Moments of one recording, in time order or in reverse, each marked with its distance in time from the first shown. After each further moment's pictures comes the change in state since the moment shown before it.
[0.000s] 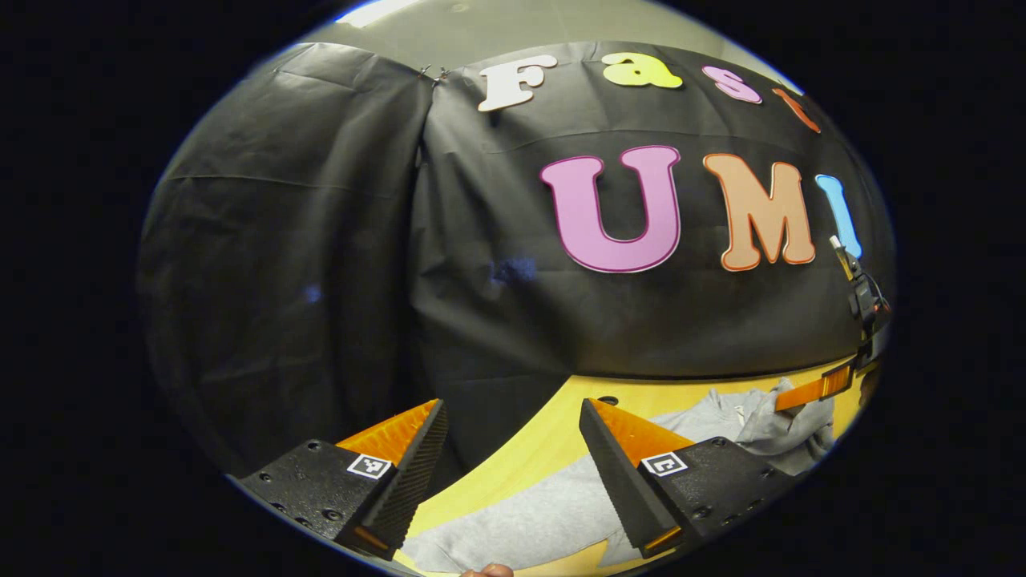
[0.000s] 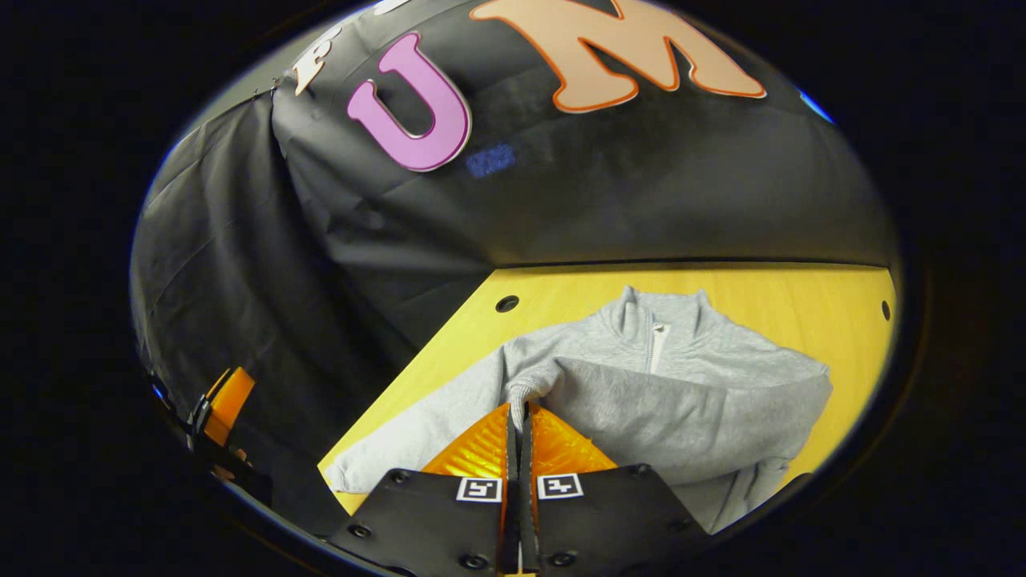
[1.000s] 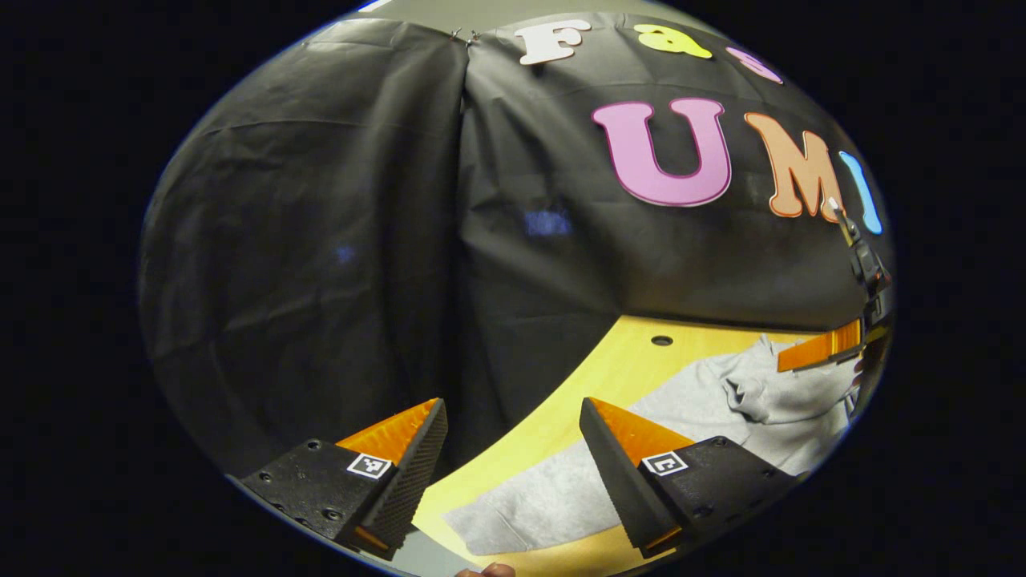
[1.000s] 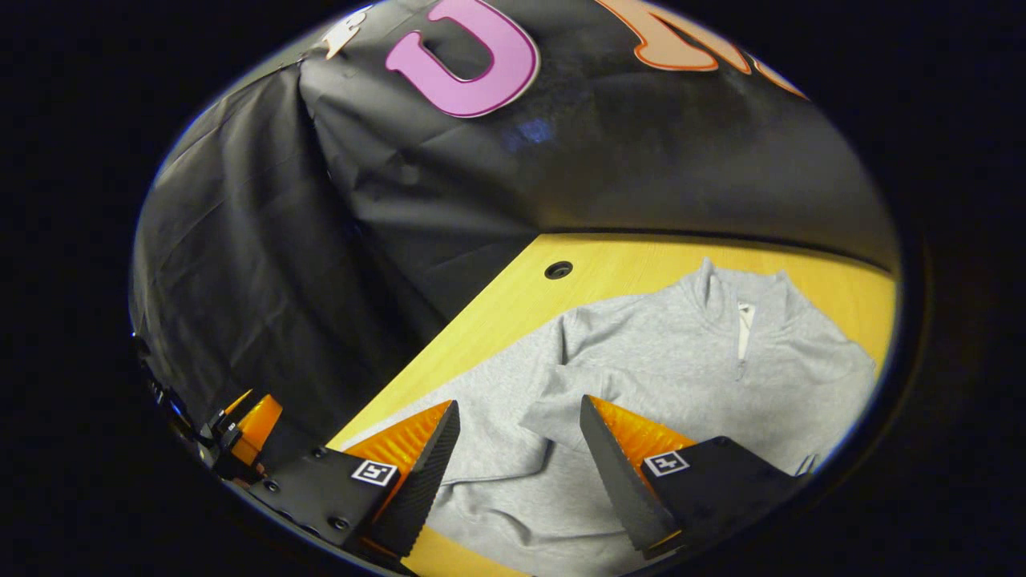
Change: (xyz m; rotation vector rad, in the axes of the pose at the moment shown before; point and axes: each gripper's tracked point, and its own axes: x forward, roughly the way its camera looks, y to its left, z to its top) left arm -0.013 0.069 -0.110 -0.007 0.212 0.098; right arm 0.028 0.045 -0.022 -0.098 0.033 0.080
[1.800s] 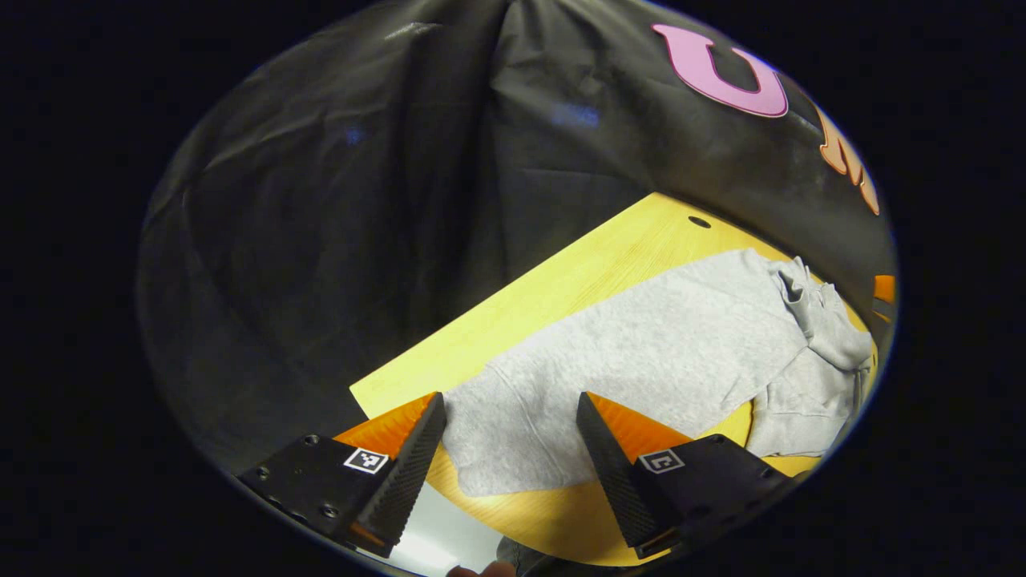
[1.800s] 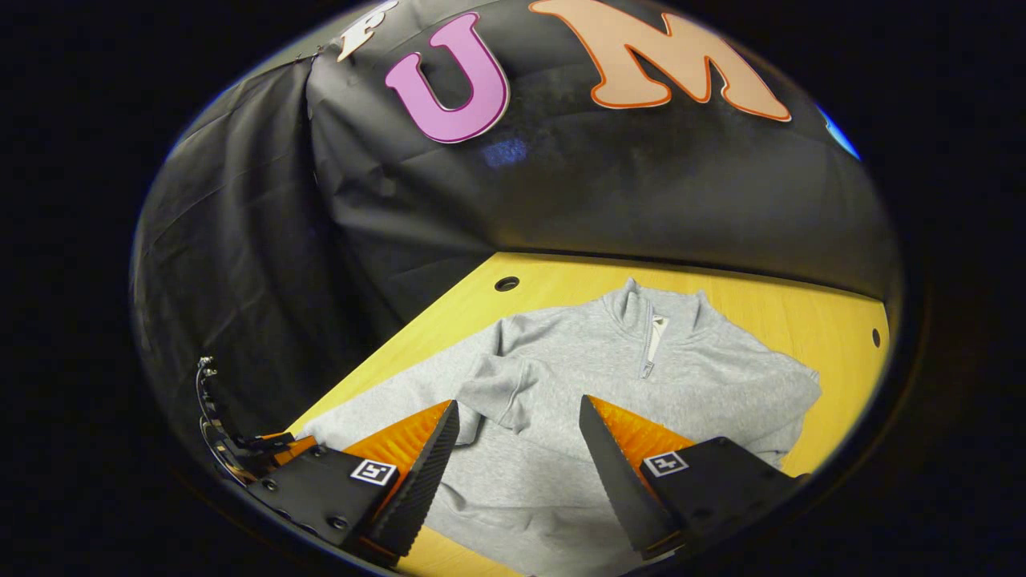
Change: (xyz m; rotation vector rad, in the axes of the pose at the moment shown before) left arm 0.008 0.012 -0.173 -0.146 0.452 0.018; right arm -0.062 -0.059 -0.008 -0.027 -0.063 -0.138
